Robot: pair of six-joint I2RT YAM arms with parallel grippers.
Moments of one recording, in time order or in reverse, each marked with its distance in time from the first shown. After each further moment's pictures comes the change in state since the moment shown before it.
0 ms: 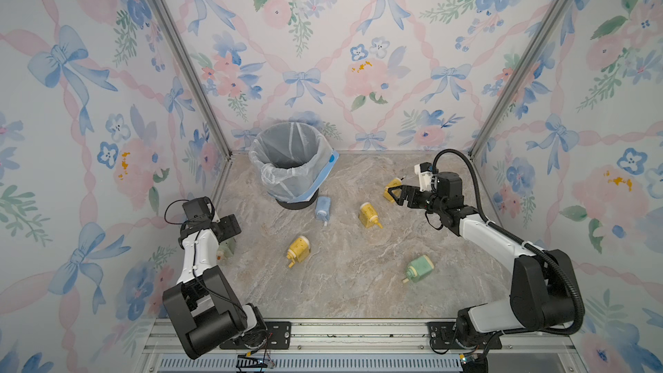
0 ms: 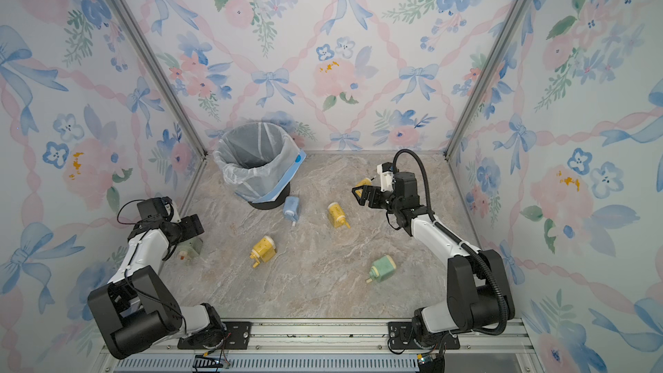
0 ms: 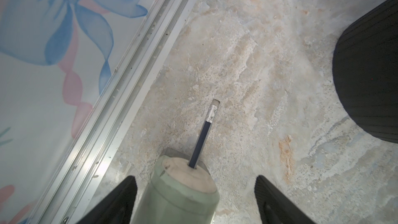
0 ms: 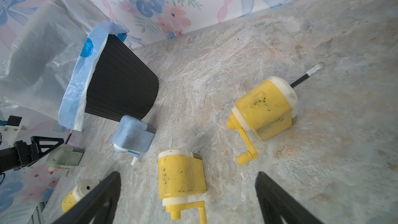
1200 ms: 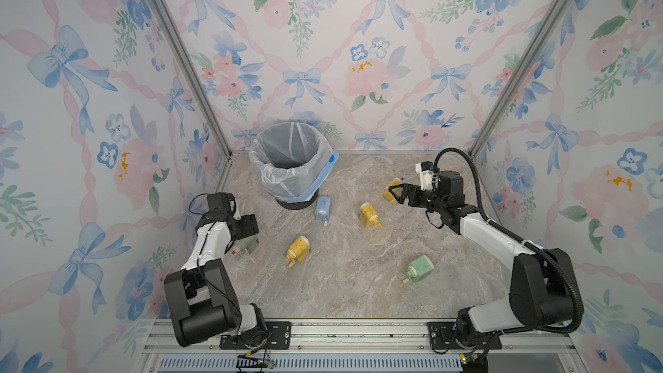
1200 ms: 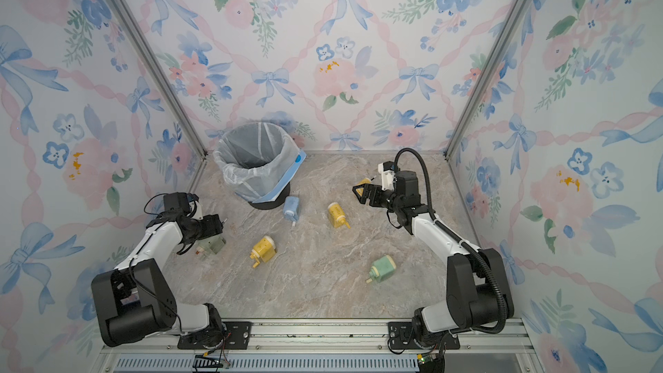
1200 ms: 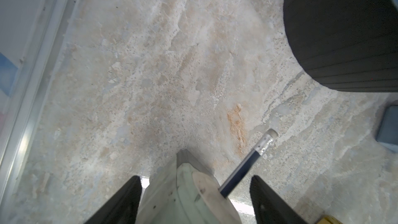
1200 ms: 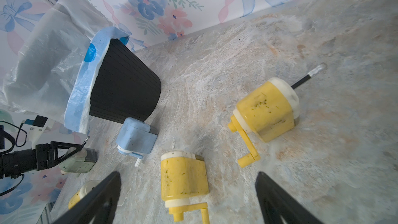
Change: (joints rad) left arm -0.183 0.048 0.014 -0.061 0.034 -0.030; right arm -0.013 0.007 0.012 -0.002 -0.025 0.019
